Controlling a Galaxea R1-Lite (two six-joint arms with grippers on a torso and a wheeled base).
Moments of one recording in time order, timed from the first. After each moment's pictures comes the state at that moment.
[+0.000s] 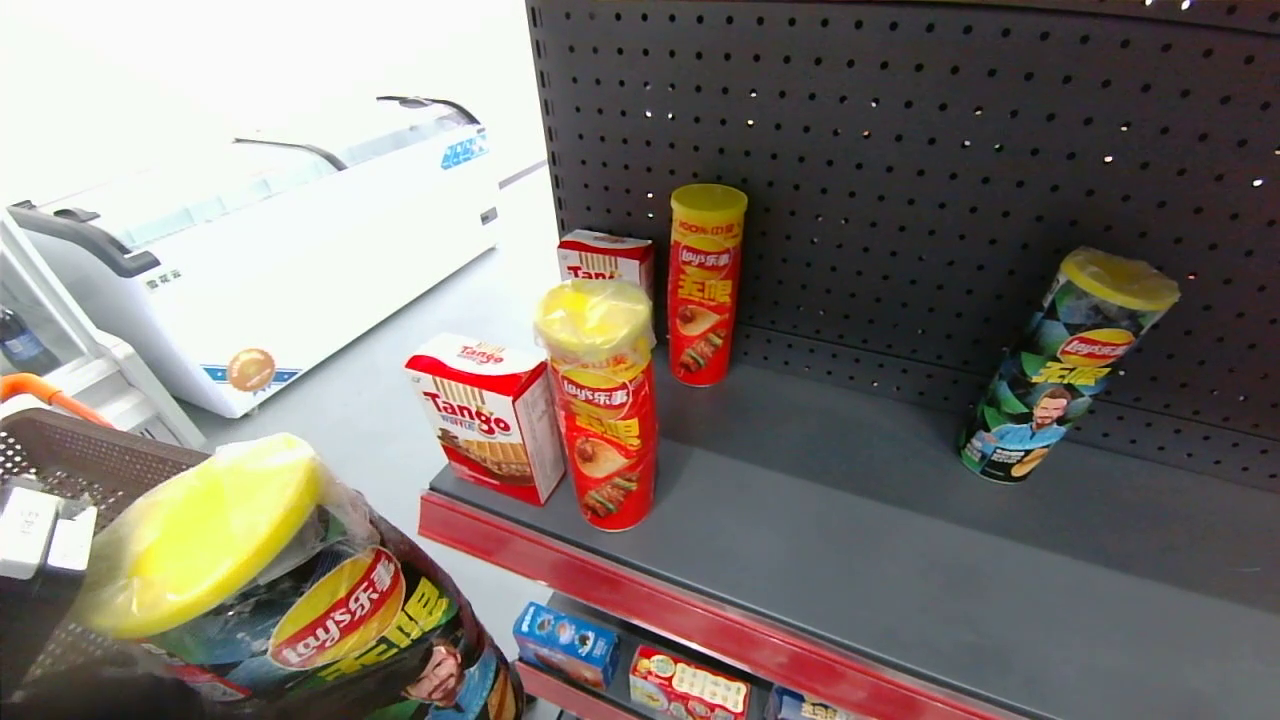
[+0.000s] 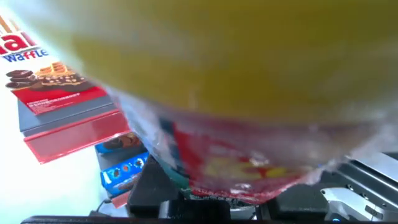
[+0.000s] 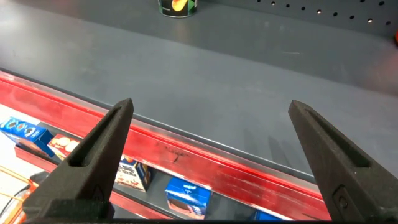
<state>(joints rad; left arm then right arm) -0.56 0.99 -0.31 -0.52 -0.32 0.02 -0.01 0.00 0.00 0.00 0.00 -0.02</state>
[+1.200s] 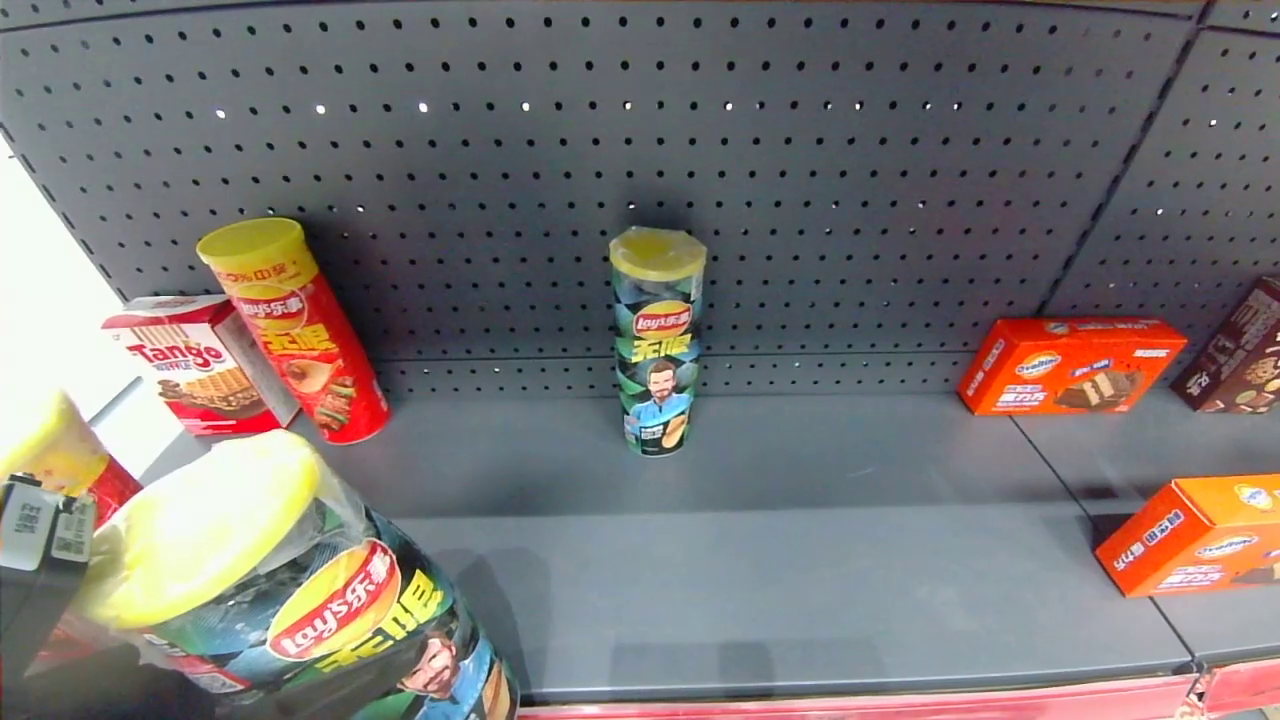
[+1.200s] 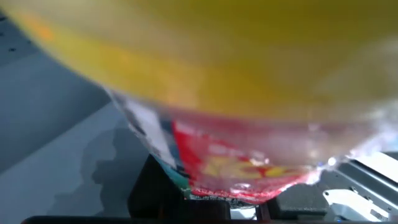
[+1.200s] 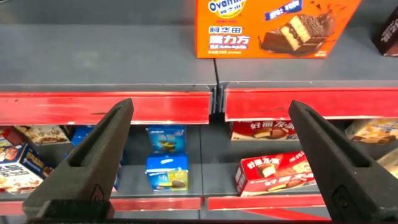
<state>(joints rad) -0.53 0.99 -0.31 -0.52 -0.31 0.01 -0.01 0.00 0.00 0.00 0.00 -0.02</state>
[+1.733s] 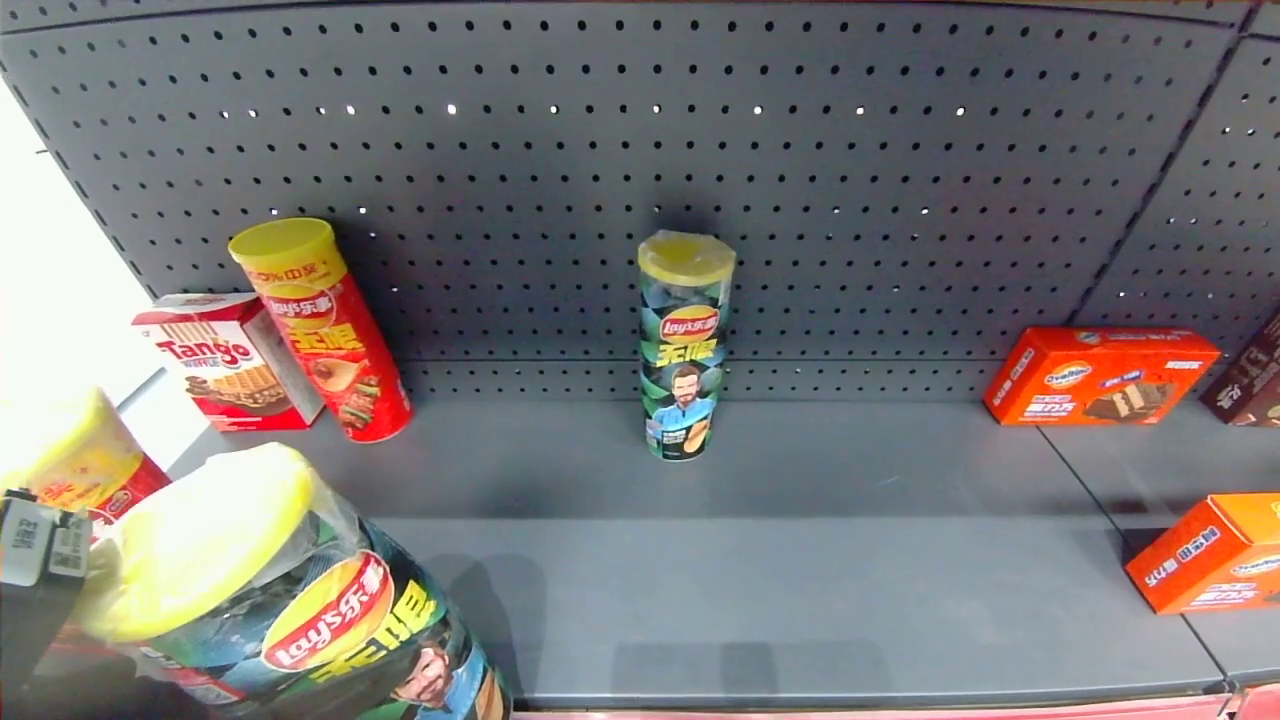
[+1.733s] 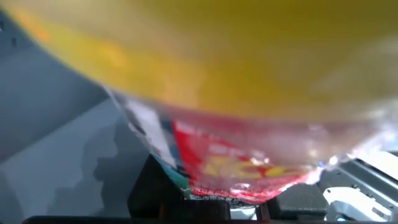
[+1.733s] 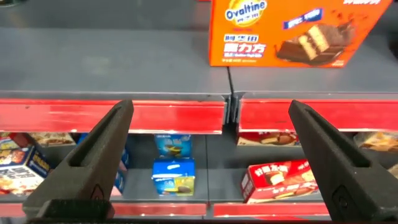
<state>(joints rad) -0.52 0.98 -0.29 -0.52 -0.31 0.01 -0.01 0.00 0.00 0.00 0.00 -0.02</state>
